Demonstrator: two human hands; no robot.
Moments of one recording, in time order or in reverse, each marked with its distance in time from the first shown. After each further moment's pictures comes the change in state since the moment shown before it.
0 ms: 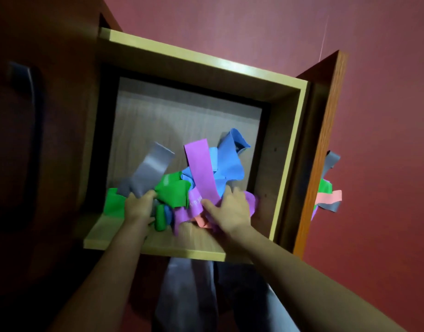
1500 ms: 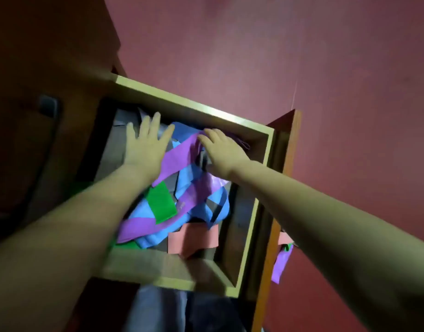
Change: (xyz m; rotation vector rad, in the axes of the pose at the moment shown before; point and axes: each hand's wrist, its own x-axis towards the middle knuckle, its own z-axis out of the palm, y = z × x) left_hand -0.024 0.137 0.028 1.466 0.187 1.064; right_hand 0.058 -0.069 -0.148 -0.732 0.129 -0.650
